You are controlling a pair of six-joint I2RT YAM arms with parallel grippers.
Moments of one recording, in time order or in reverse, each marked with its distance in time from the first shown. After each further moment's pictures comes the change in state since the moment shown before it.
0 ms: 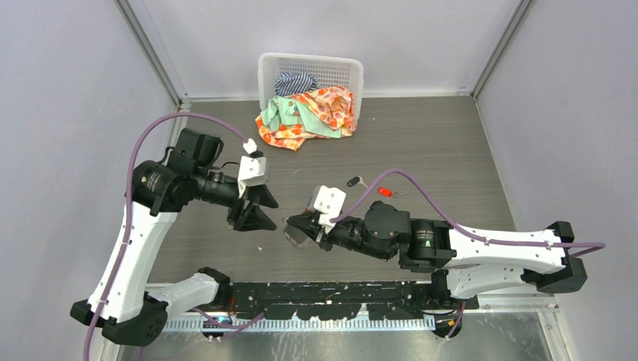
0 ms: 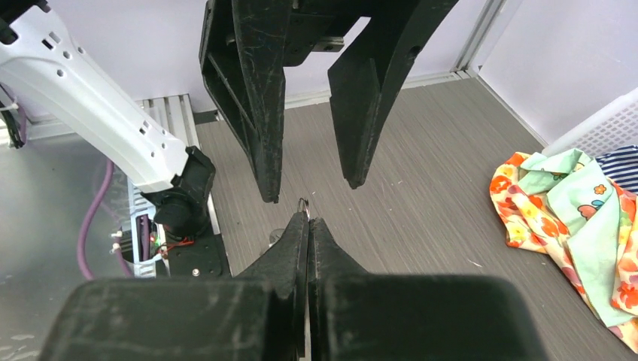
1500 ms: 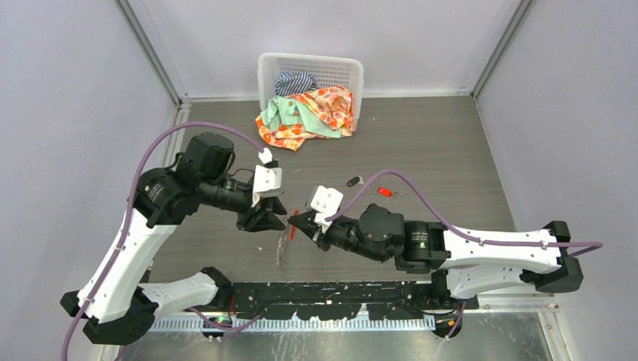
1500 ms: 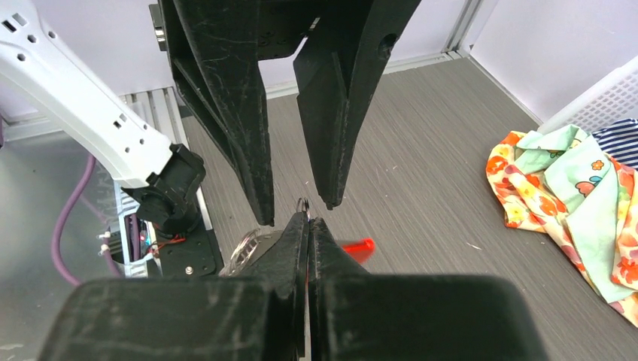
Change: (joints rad) left arm -0.235 -0.021 0.005 0.145 -0.212 -0.157; right arm 0.000 0.011 -0.034 0.015 0.056 0.026
